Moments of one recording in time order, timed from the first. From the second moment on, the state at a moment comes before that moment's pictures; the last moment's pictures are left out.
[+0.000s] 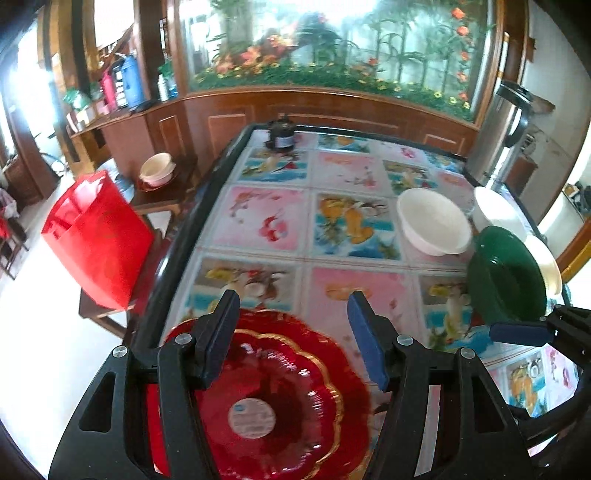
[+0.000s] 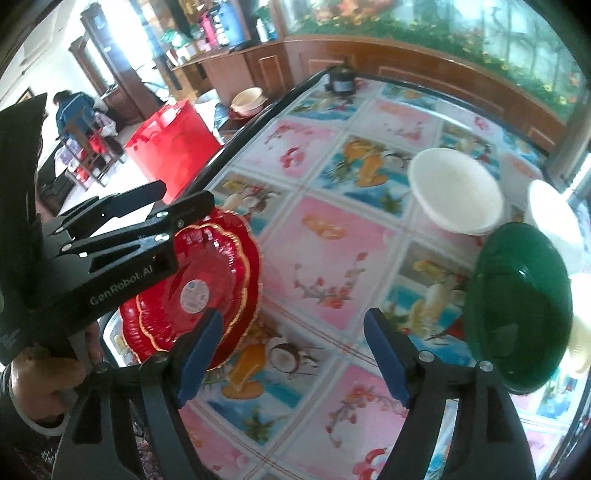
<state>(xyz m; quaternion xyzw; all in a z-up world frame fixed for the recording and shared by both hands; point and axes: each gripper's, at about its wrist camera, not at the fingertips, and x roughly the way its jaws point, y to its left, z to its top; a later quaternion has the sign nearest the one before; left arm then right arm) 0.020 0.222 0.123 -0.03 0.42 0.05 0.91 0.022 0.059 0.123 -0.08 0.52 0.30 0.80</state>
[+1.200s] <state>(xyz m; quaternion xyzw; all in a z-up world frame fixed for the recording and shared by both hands) 0.068 0.096 0.113 -0.04 0.47 -0.02 0.88 0.054 -0.074 0.119 -0.02 0.52 0.21 0.83</state>
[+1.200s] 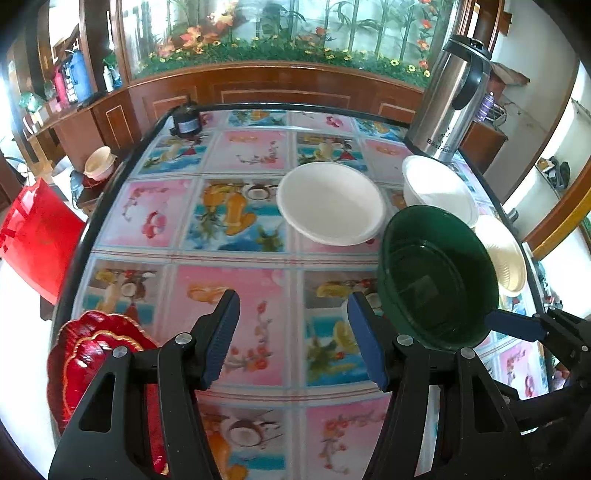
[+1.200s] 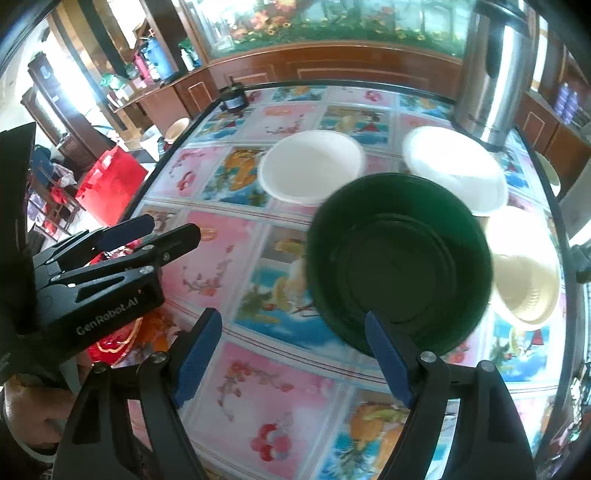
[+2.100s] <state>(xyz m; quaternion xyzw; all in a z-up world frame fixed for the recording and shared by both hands) 0.119 0.025 0.059 -0.06 0.53 0.00 0.84 0.094 -0.188 0.084 0.08 0.55 0.15 0.82</state>
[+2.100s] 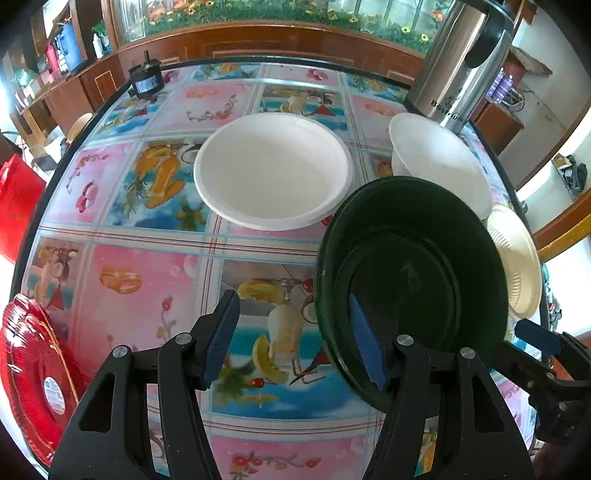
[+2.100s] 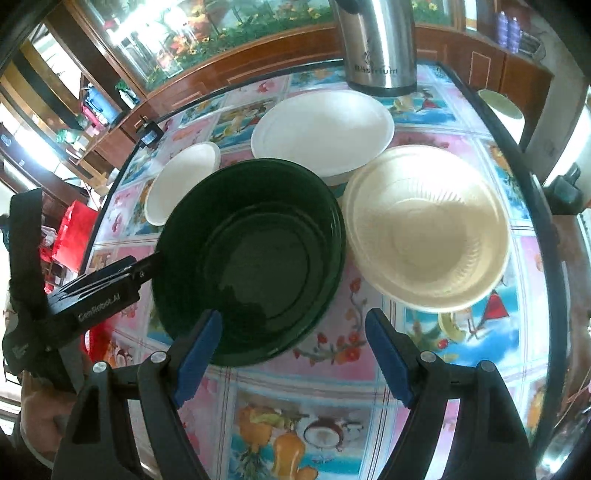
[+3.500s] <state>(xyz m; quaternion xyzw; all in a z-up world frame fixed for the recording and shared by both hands) 0.075 0.077 0.080 -0.08 0.53 0.00 0.84 0.070 -0.109 0.107 -0.08 0.51 0.18 0.84</state>
